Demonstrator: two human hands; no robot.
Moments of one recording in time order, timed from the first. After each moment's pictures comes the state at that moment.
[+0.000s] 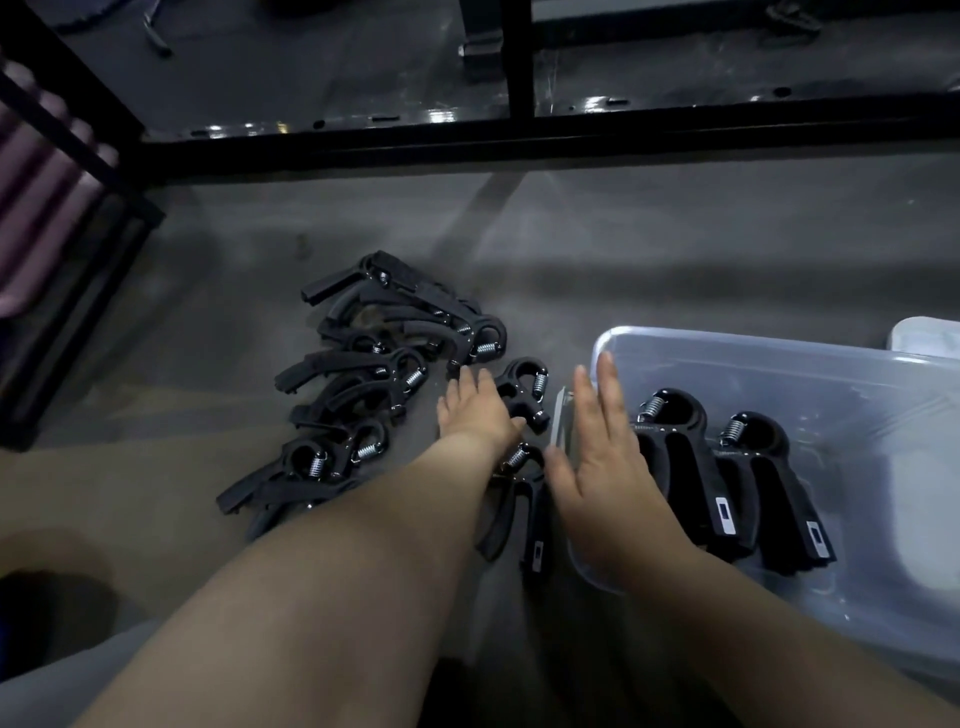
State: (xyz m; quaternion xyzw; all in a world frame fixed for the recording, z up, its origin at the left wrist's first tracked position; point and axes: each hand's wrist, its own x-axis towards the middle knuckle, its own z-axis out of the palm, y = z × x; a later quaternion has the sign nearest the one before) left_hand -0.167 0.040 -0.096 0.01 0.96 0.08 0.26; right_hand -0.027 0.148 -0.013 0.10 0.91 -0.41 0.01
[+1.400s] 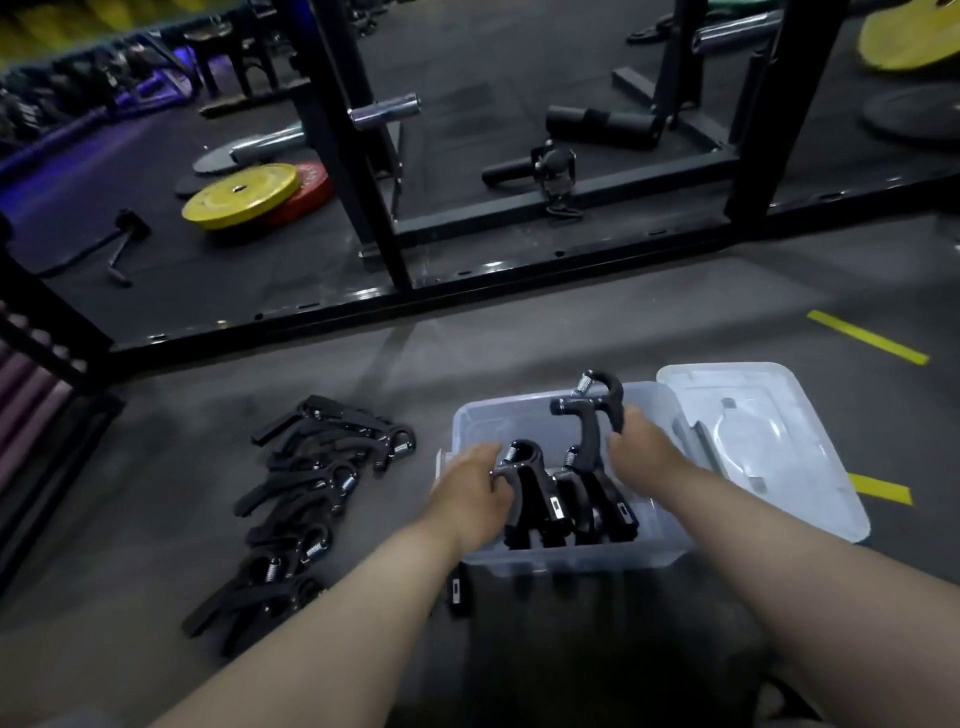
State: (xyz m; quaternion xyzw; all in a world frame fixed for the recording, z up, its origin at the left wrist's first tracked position) left_hand -0.017 0.104 0.077 0.23 0.92 0.25 0.21; right_hand 0.050 0.315 0.057 0.34 0.83 -0.44 0.02
